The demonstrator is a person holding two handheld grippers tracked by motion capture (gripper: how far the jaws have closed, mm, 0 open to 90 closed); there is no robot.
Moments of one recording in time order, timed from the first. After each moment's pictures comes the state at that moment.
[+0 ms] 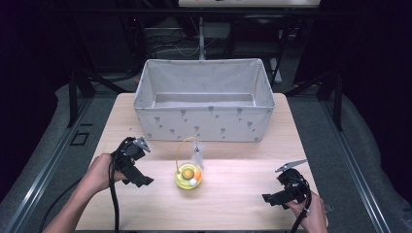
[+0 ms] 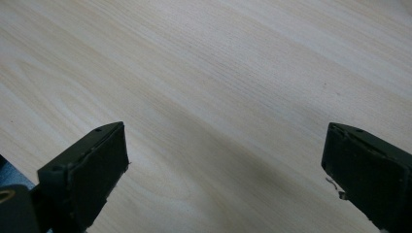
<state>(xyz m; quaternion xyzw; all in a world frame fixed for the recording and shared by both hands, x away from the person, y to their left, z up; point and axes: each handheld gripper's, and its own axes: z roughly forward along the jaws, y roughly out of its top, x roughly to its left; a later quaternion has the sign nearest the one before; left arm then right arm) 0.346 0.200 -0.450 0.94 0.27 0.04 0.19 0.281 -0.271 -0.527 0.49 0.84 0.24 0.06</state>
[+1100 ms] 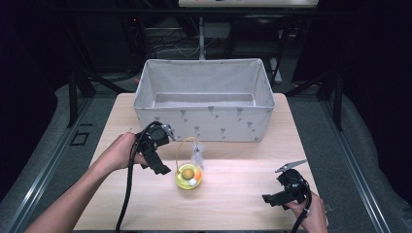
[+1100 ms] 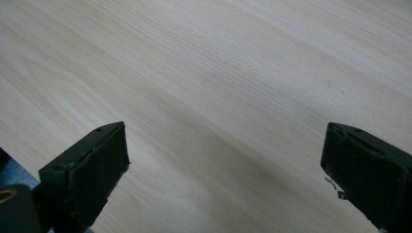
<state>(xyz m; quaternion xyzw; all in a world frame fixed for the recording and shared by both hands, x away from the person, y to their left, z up) 0.370 0.133 -0.407 0.97 0.17 0.01 0.14 0.280 -0.272 -0.527 0.49 0.84 0.23 0.05</state>
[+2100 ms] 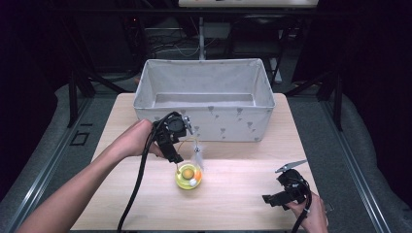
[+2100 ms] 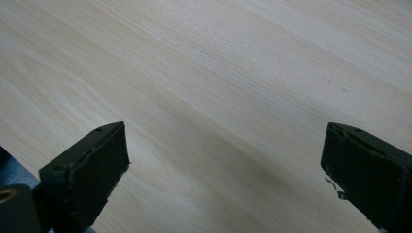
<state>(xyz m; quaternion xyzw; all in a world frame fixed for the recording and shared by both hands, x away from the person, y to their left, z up) 0.378 0.088 -0.377 0.99 0.11 0.03 0.11 0.280 -0.272 -0.527 0.49 0.84 0.23 0.05</state>
